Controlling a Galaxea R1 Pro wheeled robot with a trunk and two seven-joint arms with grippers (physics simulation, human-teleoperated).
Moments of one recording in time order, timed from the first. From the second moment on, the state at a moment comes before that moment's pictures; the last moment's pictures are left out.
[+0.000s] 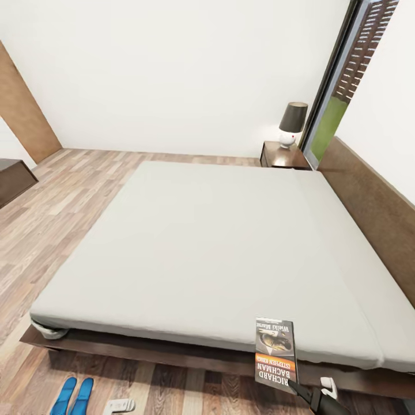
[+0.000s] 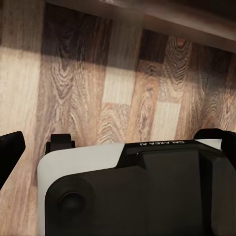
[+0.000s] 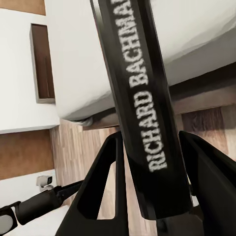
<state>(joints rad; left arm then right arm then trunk) -0.43 0.12 0.07 -0.02 0.07 -0.16 -0.42 -0.47 -0.30 0.01 -0.01 -0.61 0.10 1.27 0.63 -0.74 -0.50</state>
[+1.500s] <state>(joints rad) -0.43 0.12 0.07 -0.02 0.07 -0.16 -0.42 -0.47 -0.30 0.01 -0.01 -0.61 0.10 1.27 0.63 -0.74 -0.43</state>
